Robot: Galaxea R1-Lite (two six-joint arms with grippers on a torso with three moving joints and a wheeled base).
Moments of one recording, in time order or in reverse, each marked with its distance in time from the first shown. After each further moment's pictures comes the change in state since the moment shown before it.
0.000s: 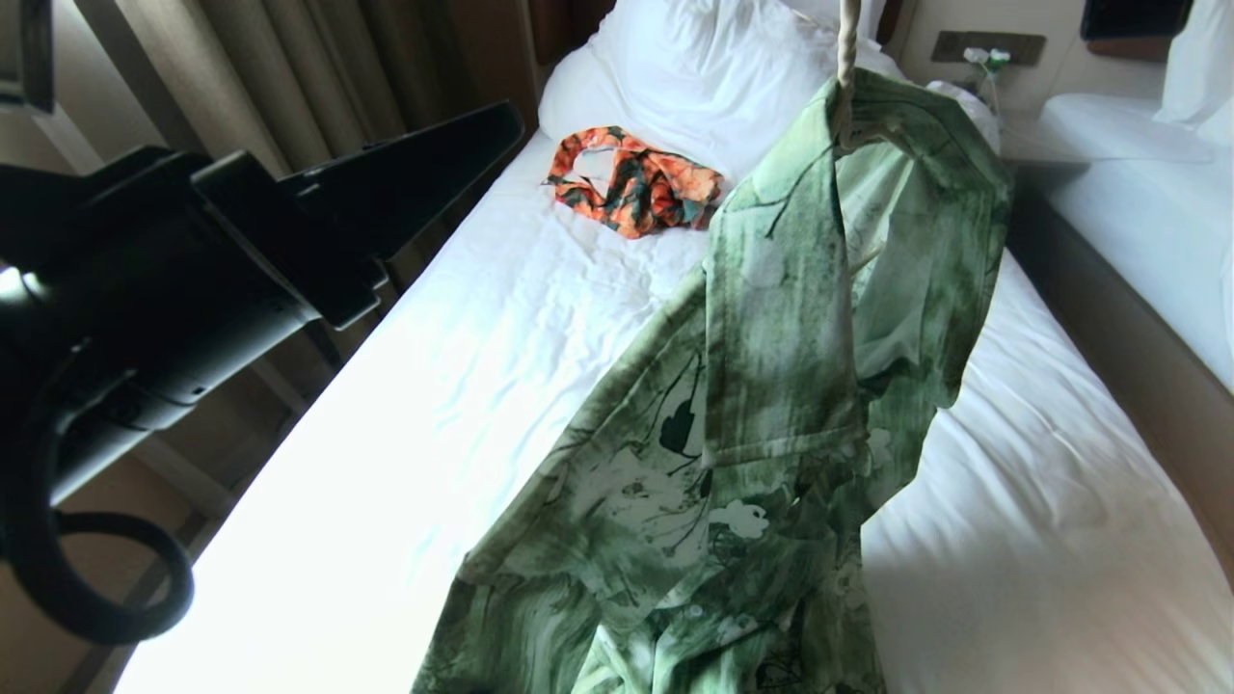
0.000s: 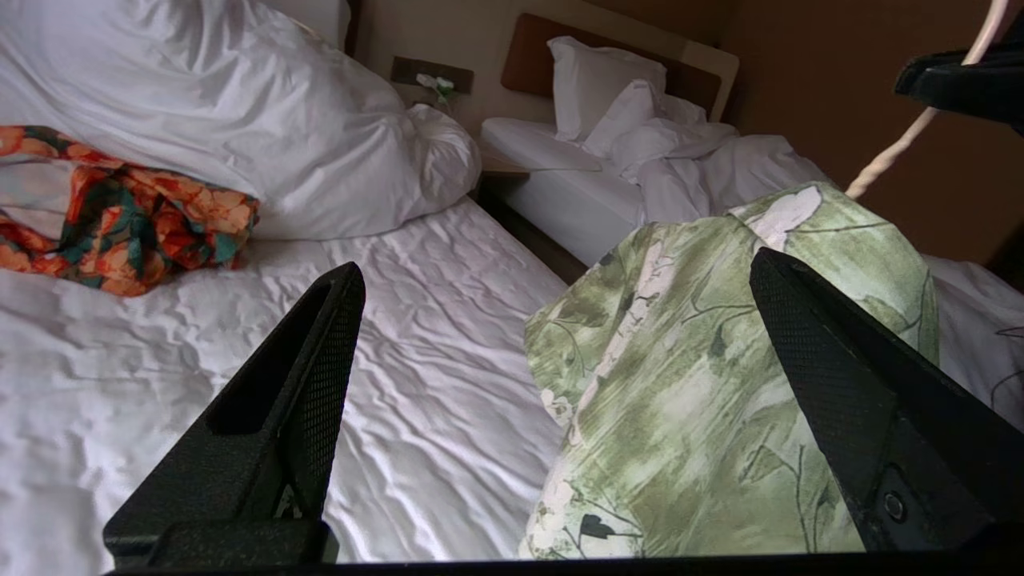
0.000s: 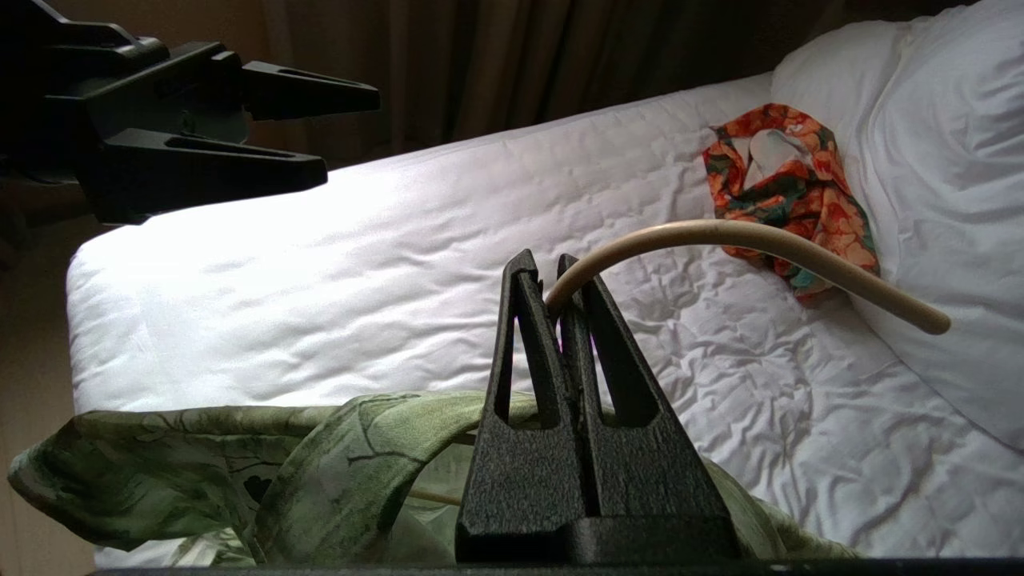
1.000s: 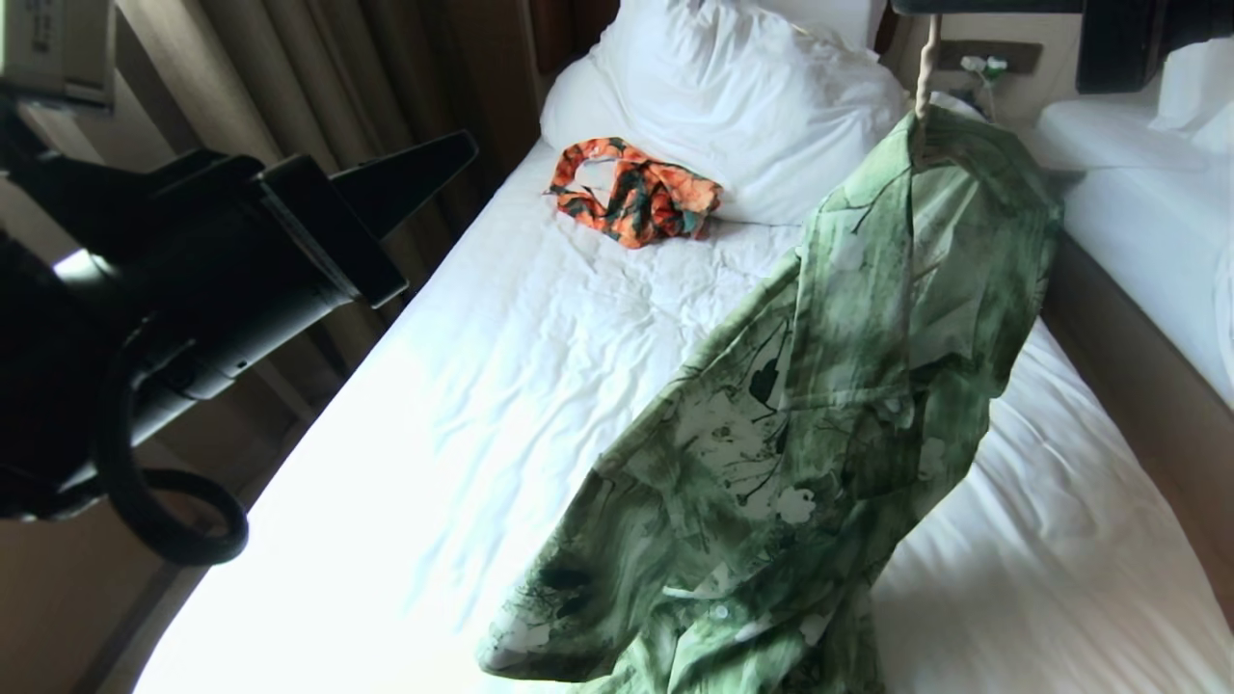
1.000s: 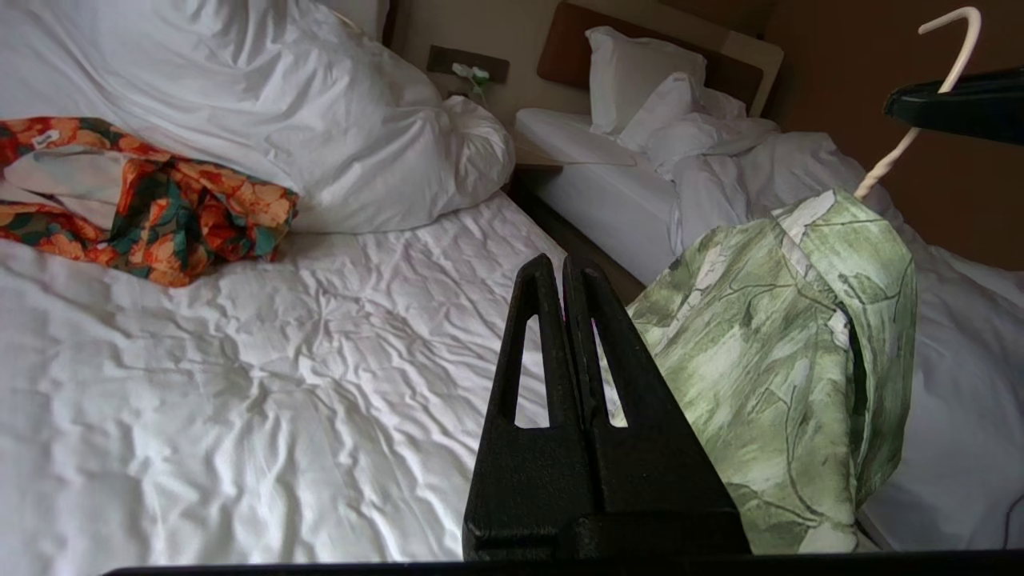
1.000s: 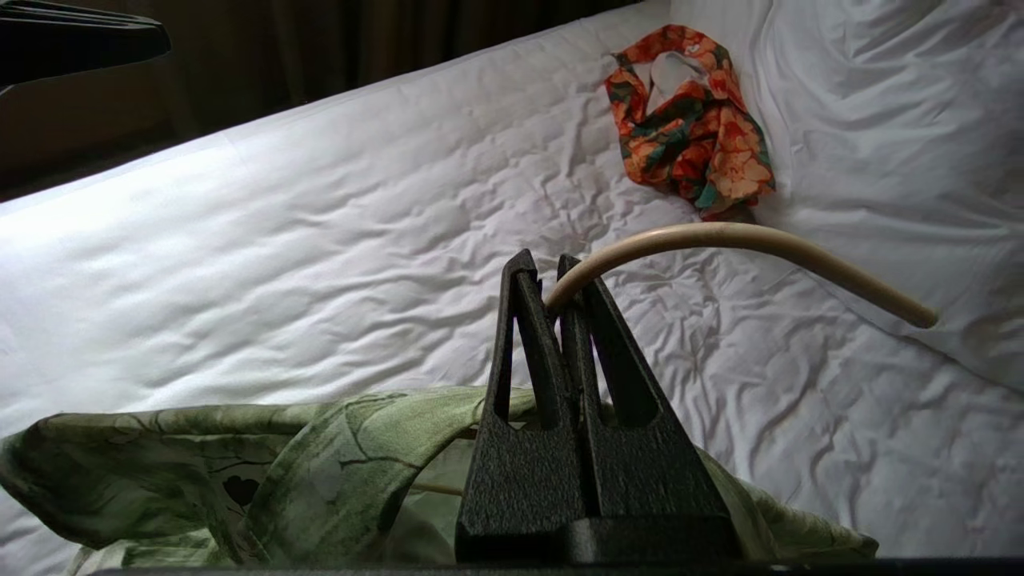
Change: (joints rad) left arm 0.061 0.049 -0.032 0.015 -0.007 -0.016; right arm -0.193 -0.026 0.056 0.001 0.006 0.012
